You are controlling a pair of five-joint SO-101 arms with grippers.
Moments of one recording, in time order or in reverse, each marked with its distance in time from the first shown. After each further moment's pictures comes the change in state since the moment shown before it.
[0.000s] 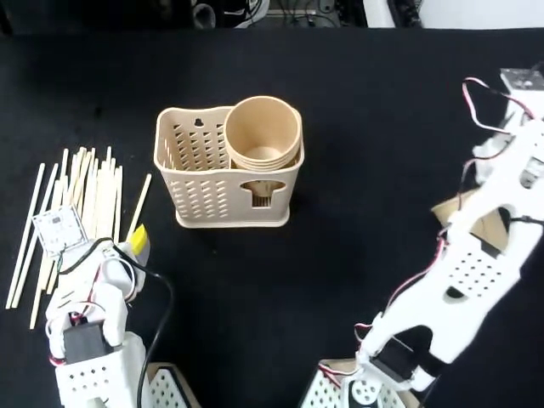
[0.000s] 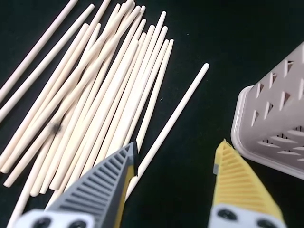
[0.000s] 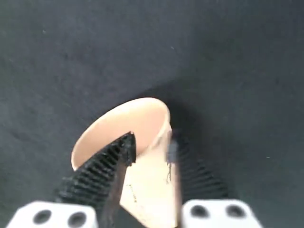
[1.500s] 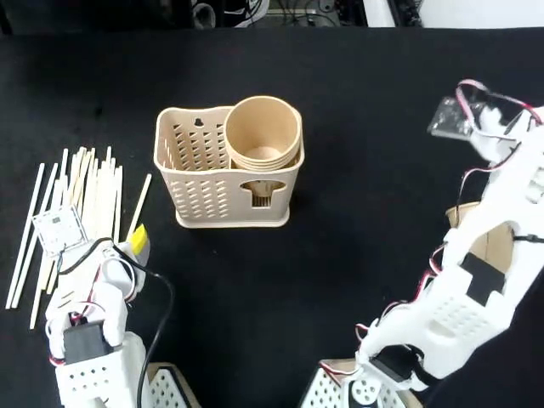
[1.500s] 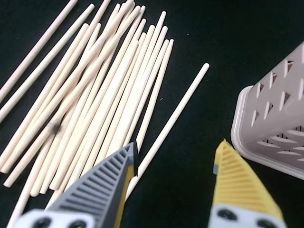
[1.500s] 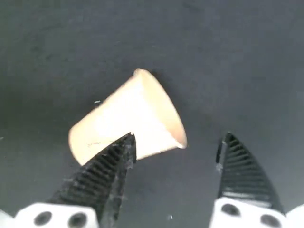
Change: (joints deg) left arm 0.0 0.0 0.0 0.0 0.0; right arm -1.3 -24.8 26.8 0.0 65.5
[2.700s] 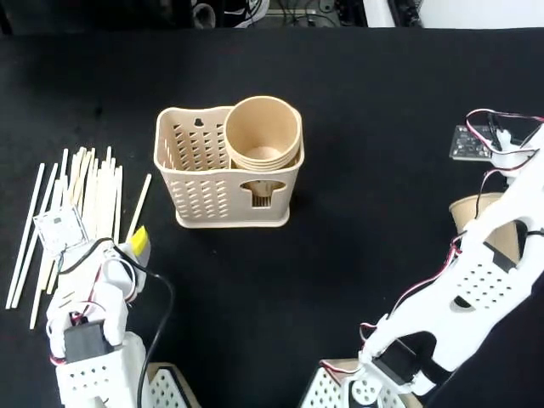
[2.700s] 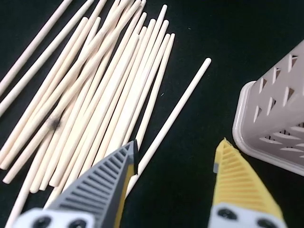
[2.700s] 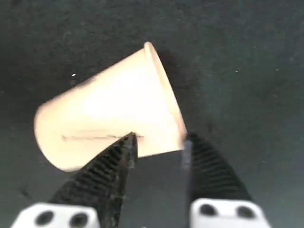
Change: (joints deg) left arm 0.1 0.0 0.5 0.0 0.0; right arm 5.5 21.7 -20.9 -0.1 12.2
